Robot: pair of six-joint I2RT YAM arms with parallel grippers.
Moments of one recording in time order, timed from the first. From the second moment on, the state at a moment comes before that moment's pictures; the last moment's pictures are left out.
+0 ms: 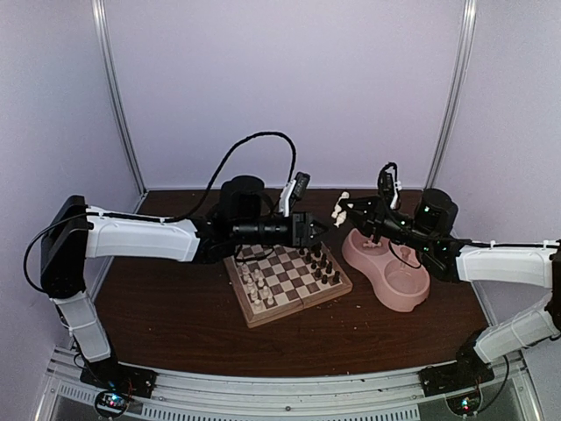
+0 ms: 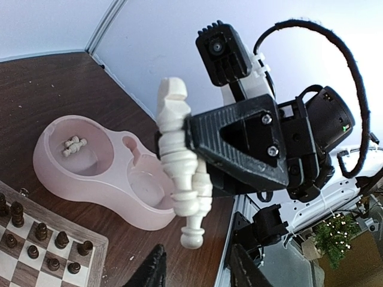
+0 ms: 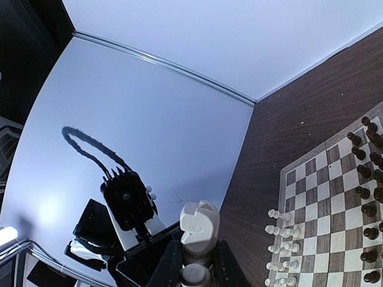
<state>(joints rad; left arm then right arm) -0.97 1.79 1.24 0.39 0.42 -0.66 0.57 1.29 0.64 0.70 -0.43 1.18</state>
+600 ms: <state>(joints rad) -0.97 1.83 1.31 0.35 0.43 -0.67 0.57 1.29 0.63 0.75 -0.43 1.20</state>
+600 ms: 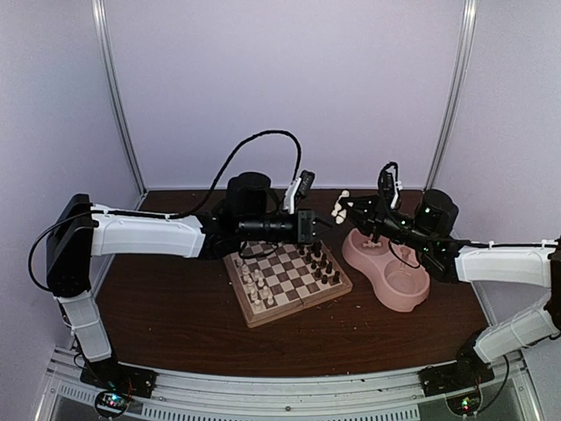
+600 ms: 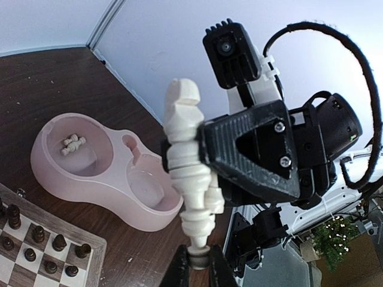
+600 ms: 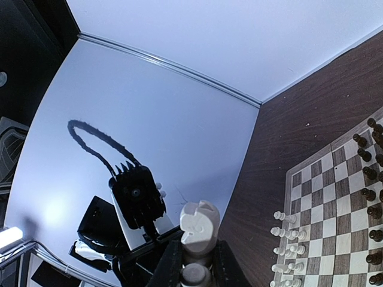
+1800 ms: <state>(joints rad) -0.99 2.29 2.25 -1.45 0.10 -0.24 0.45 1.15 0.55 0.25 -0.01 0.29</state>
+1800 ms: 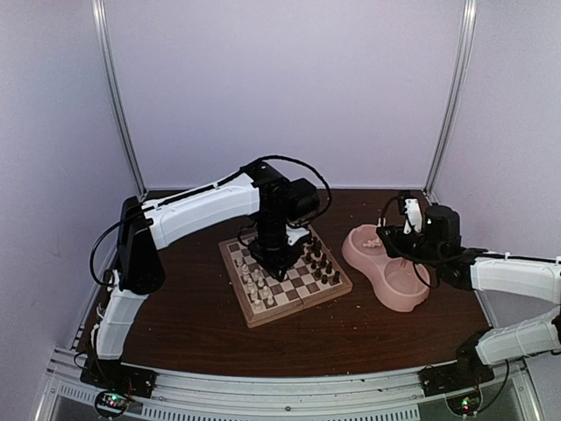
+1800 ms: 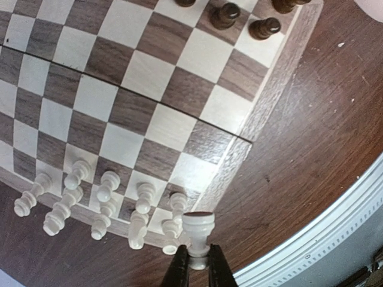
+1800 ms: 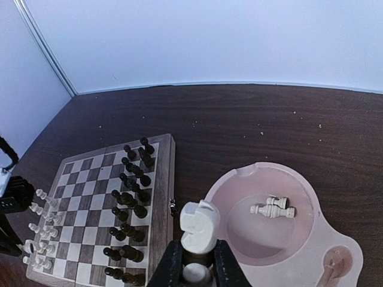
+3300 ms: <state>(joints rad) -0.54 2.41 2.26 -1.51 0.13 -0.13 0.45 1.23 0.47 0.48 0.00 0.27</state>
